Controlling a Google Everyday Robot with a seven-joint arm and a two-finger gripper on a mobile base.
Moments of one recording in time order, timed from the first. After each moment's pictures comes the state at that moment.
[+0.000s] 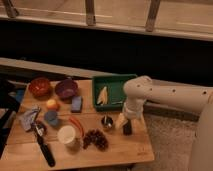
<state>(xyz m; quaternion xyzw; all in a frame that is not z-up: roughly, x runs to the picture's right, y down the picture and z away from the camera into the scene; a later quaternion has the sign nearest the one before) 0.139 0.191 0.770 -0.35 0.24 0.58 0.69</state>
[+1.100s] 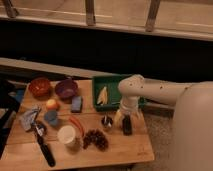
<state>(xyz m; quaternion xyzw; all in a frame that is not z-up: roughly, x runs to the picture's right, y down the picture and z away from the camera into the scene) 0.136 0.181 0.824 -0.32 0.27 0.60 0.68</state>
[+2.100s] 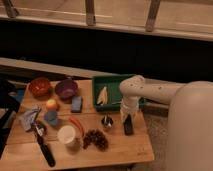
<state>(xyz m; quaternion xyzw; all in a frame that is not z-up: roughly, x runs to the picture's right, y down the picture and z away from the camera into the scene) 0.149 0.179 0.841 -0.31 0.27 0.62 0.67</state>
